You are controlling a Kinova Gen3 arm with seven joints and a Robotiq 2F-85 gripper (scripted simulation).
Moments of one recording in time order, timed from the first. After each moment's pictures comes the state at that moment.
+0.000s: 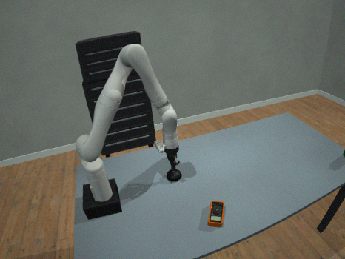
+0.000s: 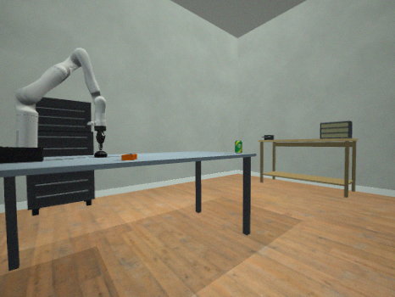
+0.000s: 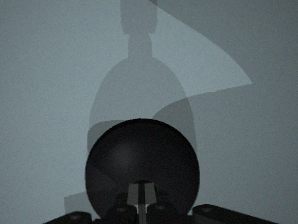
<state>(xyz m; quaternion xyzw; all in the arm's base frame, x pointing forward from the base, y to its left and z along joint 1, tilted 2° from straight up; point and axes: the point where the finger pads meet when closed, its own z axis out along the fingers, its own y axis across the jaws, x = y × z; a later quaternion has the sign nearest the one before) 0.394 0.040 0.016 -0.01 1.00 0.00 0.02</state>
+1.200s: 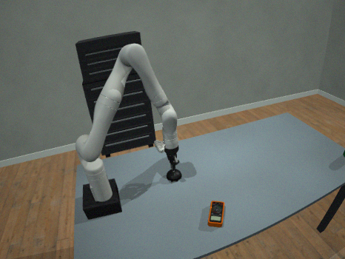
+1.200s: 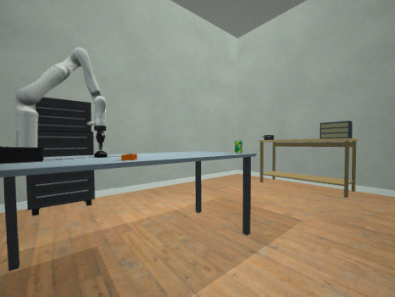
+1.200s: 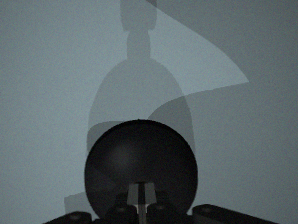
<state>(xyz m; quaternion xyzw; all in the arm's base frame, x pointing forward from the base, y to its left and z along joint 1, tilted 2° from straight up) 0.393 0.041 0.018 -0.01 1.00 0.00 0.02</state>
